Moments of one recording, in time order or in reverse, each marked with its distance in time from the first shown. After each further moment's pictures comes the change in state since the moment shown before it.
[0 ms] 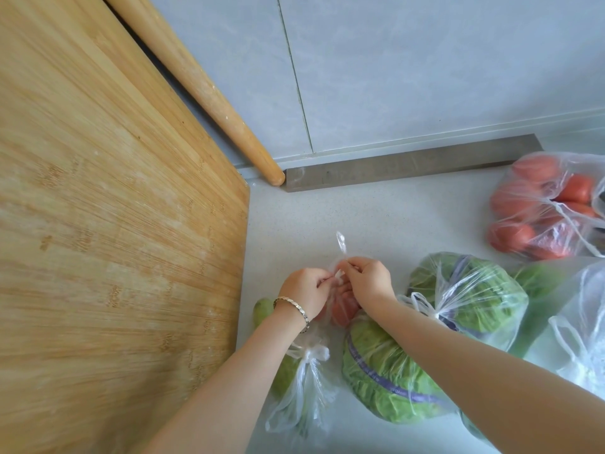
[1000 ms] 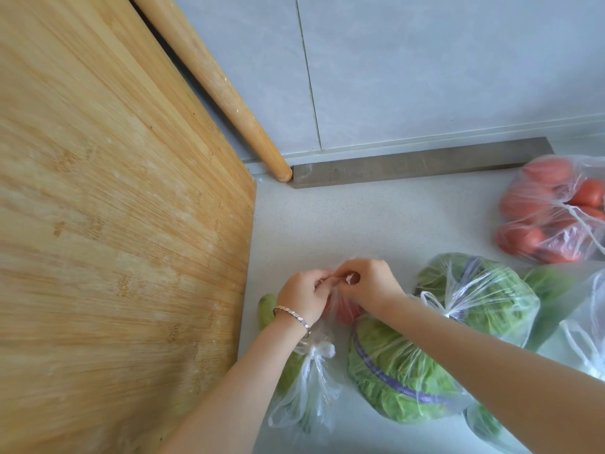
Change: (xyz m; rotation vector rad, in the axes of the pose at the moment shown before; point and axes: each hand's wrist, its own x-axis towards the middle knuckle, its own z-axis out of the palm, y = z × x) left_hand -0.011 -0.013 0.002 -0.089 0.125 0.023; right_hand -0.011 -0.008 -0.007 -0.498 -0.158 -0.448
